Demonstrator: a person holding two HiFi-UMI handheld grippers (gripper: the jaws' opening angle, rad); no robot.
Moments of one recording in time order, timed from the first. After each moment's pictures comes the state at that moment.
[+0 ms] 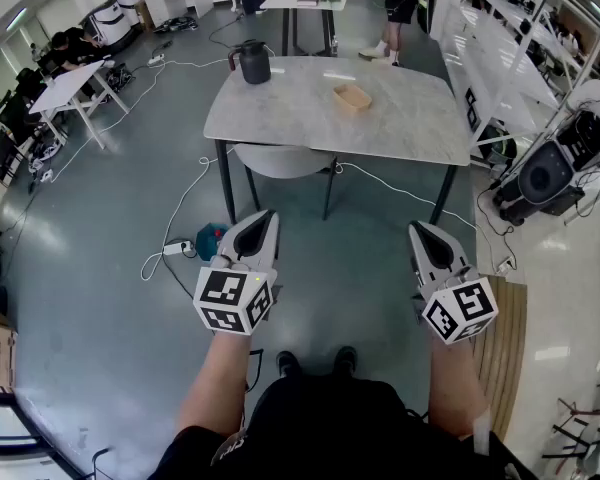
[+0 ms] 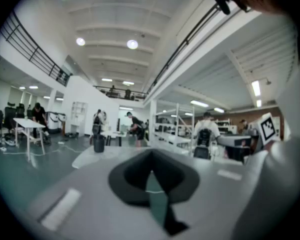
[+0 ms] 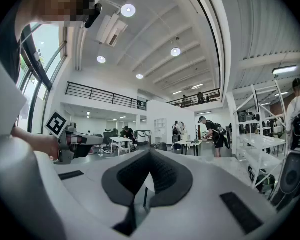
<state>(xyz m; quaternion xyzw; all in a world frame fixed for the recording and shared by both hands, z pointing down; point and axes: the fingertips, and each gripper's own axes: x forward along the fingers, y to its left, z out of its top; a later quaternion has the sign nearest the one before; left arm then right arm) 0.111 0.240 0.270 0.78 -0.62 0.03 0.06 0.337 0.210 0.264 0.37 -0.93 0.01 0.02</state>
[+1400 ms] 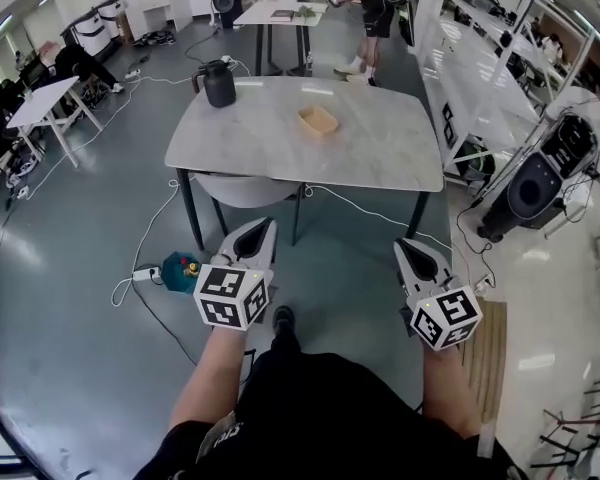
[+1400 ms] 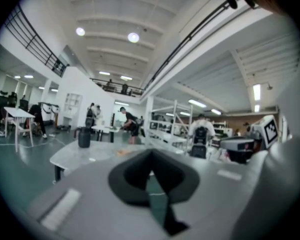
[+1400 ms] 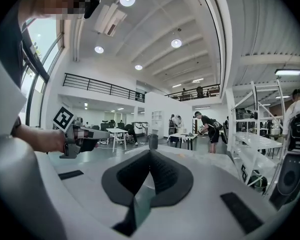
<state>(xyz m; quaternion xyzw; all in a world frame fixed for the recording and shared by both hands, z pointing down) 0.173 0.124 0.307 0.80 -0.59 0.02 0.09 0.395 0.120 0.300 0.38 -0.92 0.02 0.07</state>
